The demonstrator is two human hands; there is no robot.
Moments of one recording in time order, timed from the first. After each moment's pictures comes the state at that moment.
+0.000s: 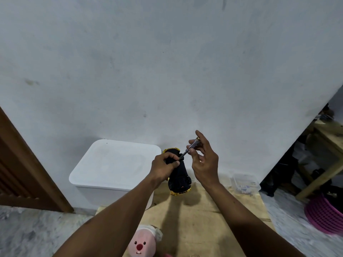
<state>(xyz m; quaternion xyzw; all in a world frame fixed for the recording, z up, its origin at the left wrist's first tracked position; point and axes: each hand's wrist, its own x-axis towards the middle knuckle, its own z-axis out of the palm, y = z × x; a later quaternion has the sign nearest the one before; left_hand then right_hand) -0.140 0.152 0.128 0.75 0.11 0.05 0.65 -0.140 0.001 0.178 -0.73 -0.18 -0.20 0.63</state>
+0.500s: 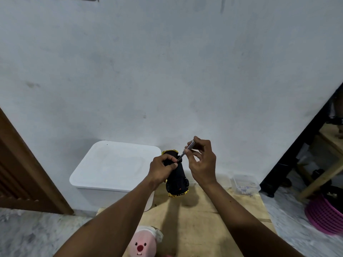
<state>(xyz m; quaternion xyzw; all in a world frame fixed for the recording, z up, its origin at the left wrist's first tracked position) -0.142 0.157 0.125 0.75 0.11 0.05 0.64 -0.140 0.008 0.178 -0.71 -0.21 -0.23 0.64</state>
